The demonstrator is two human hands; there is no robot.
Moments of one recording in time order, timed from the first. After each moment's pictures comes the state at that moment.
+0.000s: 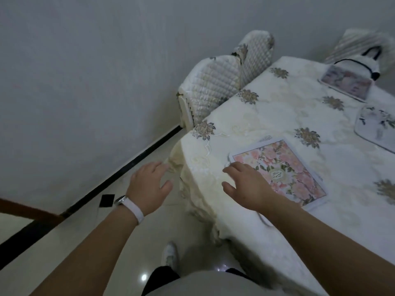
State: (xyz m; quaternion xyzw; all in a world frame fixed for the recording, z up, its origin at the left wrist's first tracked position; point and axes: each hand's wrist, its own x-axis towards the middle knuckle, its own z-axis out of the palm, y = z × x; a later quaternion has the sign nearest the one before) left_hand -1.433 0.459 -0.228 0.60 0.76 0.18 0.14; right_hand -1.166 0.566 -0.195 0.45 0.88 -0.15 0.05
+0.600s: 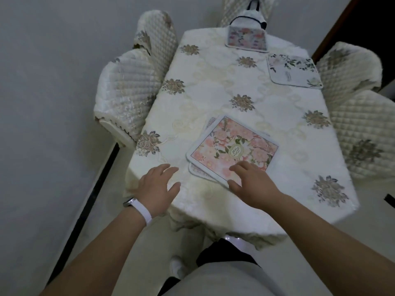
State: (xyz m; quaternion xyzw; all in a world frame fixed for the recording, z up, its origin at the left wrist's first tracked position) left_hand -1.400 0.595 -0.238 0.78 0.57 0.10 0.25; right_hand -1.121 0.552 -0.207 0.70 0.70 -0.17 0.01
